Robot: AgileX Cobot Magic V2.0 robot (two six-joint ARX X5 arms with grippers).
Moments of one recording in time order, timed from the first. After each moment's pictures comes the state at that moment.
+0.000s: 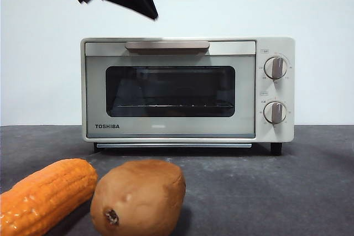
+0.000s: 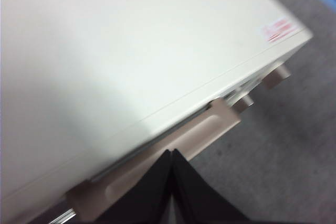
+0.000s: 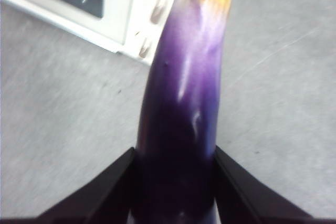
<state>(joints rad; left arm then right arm) -0.53 1.56 1.46 -0.55 0.26 -0.09 0.84 0.87 1.08 -1.11 0.57 0.28</state>
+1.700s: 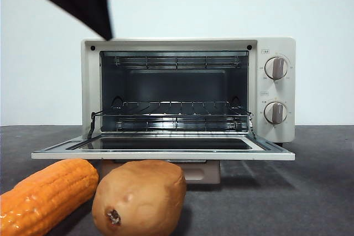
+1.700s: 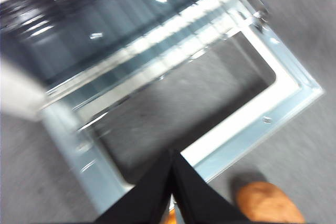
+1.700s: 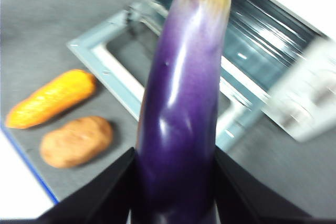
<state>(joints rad) -0.62 1.27 1.16 -0.73 0.02 -0.07 0.84 0.89 1.08 -0.88 0.05 0.00</state>
